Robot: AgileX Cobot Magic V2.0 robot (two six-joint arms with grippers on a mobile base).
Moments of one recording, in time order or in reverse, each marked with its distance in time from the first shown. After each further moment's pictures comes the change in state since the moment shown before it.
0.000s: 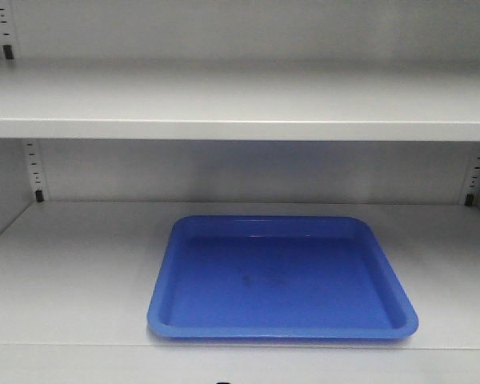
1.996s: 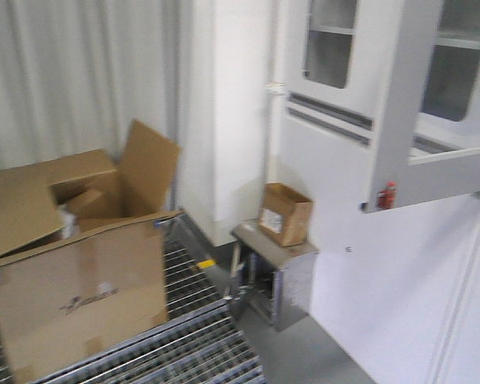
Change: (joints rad) left arm 0.000 0.000 0.000 0.000 0.000 0.000; right arm 0.000 0.000 0.000 0.000 -0.001 0.000
